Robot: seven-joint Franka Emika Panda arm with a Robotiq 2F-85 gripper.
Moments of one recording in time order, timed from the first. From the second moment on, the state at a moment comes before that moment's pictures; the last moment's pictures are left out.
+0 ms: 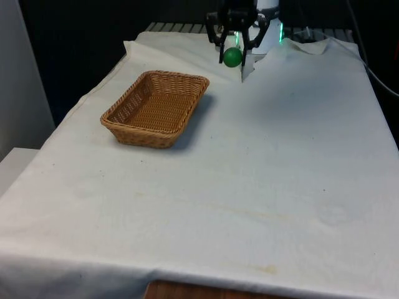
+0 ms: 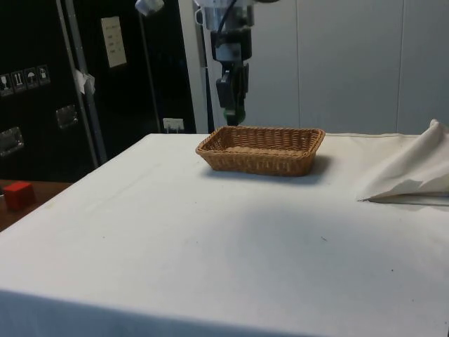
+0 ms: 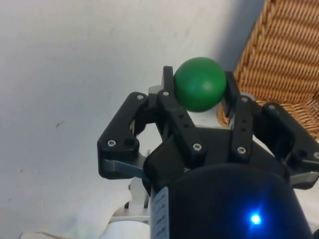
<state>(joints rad) 0.42 -0.05 -0.49 -2.44 -0.16 2.46 0.03</state>
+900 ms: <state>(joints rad) 0.41 0.16 -0.65 -2.37 -0.03 2.57 -0.19</state>
